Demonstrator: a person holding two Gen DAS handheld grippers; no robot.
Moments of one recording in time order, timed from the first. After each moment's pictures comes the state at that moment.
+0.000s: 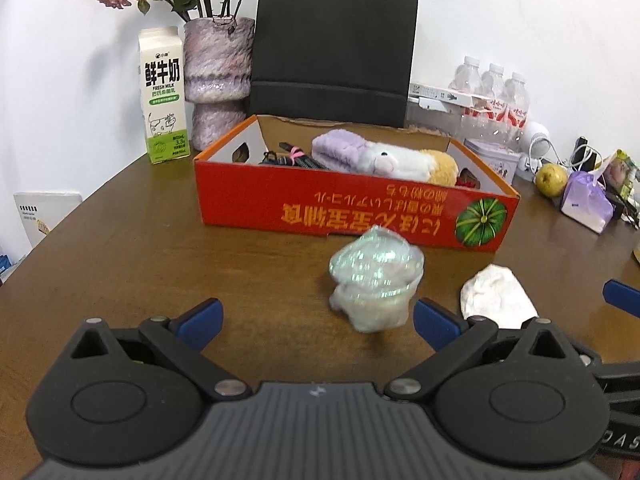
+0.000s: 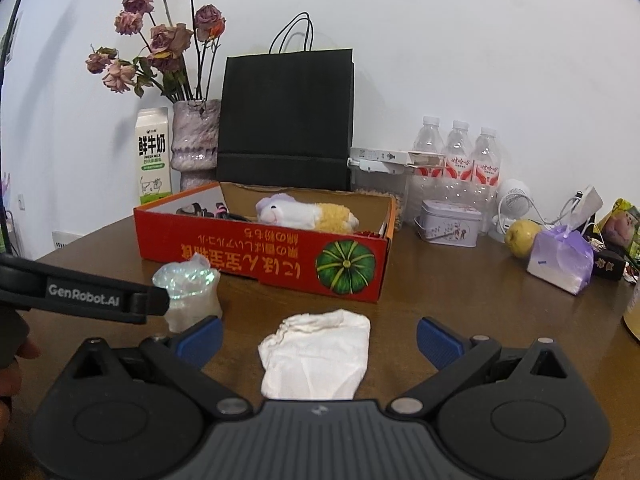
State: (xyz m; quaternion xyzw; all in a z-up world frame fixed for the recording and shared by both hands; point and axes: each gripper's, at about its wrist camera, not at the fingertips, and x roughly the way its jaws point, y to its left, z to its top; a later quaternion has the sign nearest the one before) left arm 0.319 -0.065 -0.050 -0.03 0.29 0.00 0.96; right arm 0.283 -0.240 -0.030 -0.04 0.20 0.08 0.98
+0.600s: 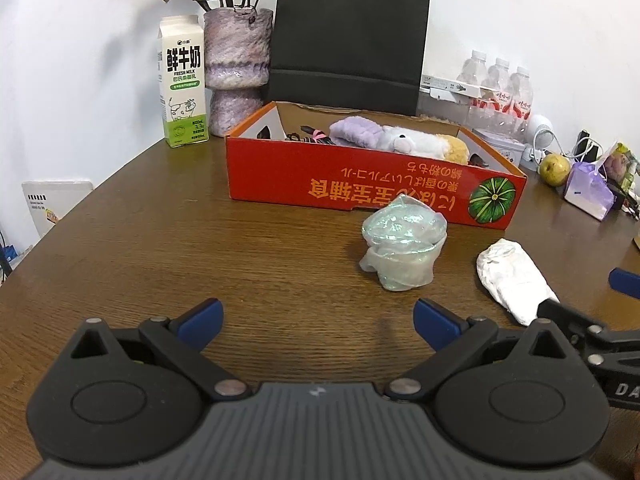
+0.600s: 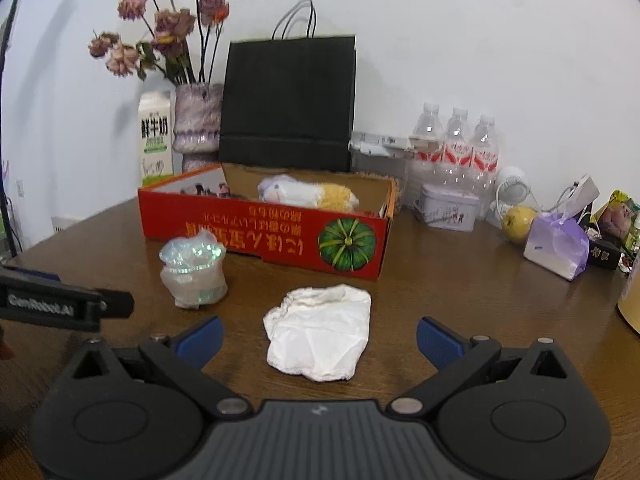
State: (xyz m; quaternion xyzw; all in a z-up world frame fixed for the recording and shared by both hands) left arm 0.295 -0.042 -0.058 -0.03 0.30 0.01 0.95; right arm 0.282 -0.238 -0.034 -0.04 0.23 0.08 0.97
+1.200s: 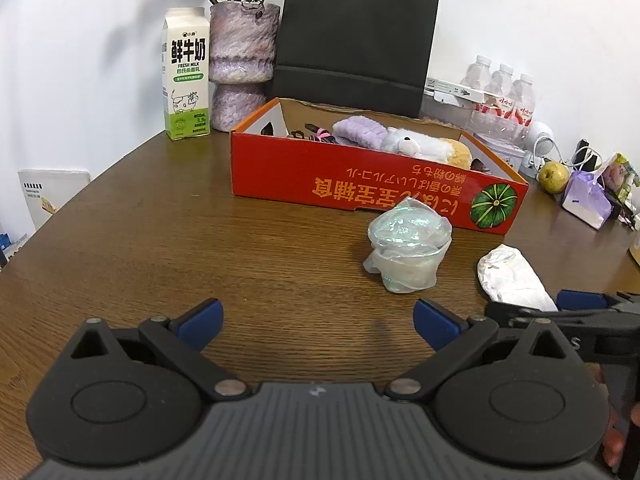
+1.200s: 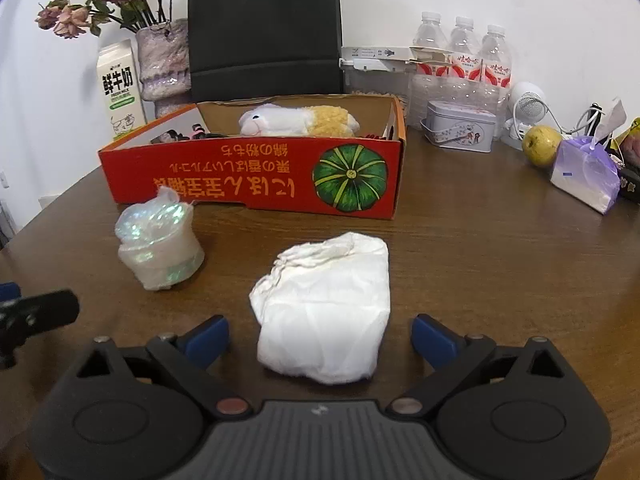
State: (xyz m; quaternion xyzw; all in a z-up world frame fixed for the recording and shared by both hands) left arm 0.296 -0.035 -0.057 -0.05 0.30 0.00 0.95; right arm 0.343 -0.230 -0.054 0.00 0.34 0.07 0.94
